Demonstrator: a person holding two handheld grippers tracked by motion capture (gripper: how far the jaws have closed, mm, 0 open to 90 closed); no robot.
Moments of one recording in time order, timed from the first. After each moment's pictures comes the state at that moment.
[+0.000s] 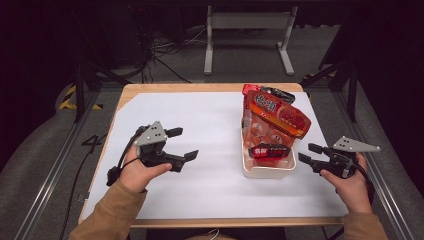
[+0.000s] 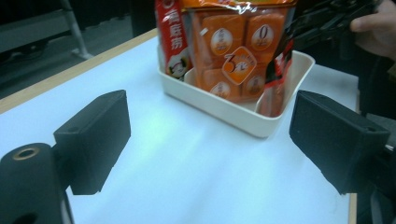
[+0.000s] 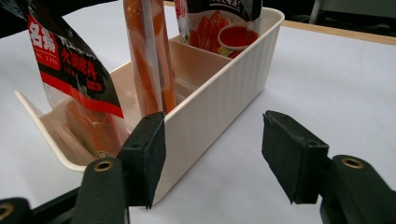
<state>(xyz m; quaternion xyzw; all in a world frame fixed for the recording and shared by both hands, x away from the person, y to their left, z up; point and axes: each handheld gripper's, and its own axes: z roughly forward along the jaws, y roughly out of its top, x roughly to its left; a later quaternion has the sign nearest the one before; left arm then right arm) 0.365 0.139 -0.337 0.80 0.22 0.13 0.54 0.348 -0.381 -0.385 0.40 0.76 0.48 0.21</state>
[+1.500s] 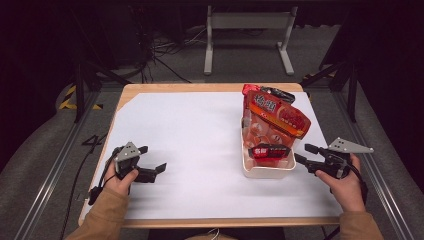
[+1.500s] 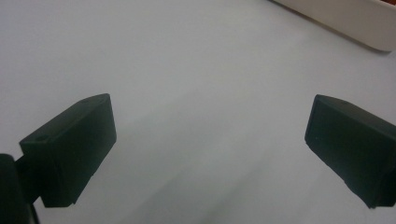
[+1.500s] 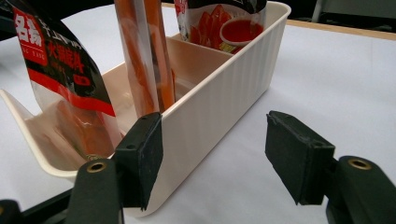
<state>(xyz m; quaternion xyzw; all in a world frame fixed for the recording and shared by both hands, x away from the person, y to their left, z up) 0.378 0.219 -0.442 0.79 0.35 0.15 0.48 0.354 -0.375 -0.399 0.40 0.75 0.48 0.21</state>
